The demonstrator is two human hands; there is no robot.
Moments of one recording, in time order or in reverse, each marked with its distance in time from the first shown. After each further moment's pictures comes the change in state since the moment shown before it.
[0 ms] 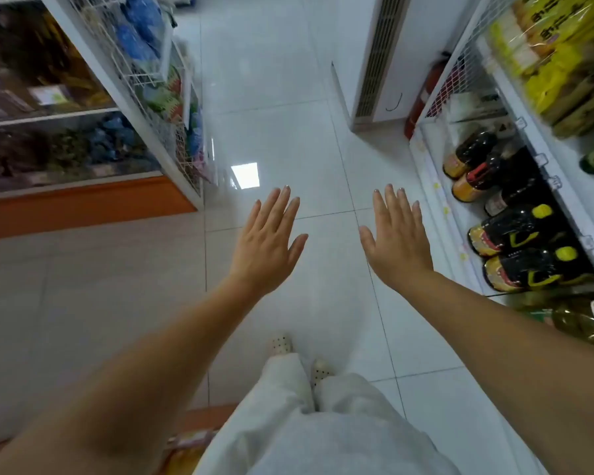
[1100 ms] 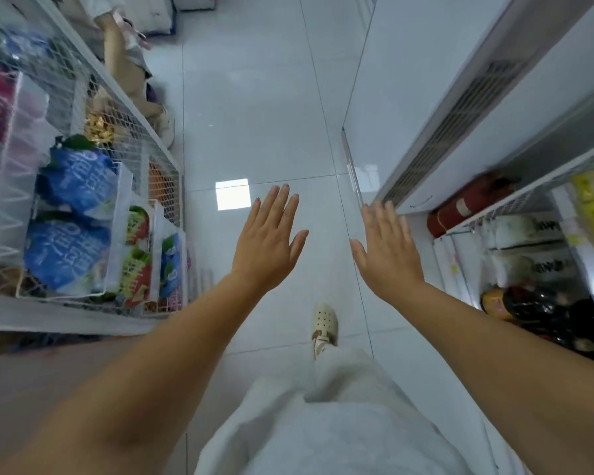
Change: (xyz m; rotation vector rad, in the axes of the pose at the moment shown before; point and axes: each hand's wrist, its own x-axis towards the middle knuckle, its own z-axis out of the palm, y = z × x) left_hand 0.598 -0.283 0.055 -0.075 -0.042 -0.075; right_hand 0.647 -0.022 -0.008 -0.072 -0.107 -0.026
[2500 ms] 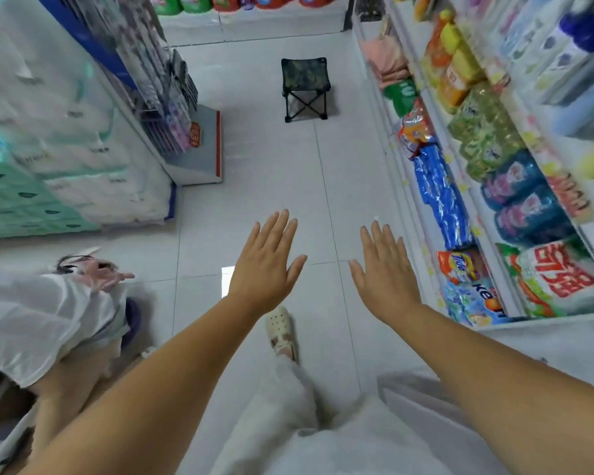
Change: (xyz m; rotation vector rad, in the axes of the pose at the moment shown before) left_hand 1.056 -0.389 -0.083 0.036 -0.038 -0.011; right_hand 1.116 0.012 -0.224 0.046 -0.030 -0.008
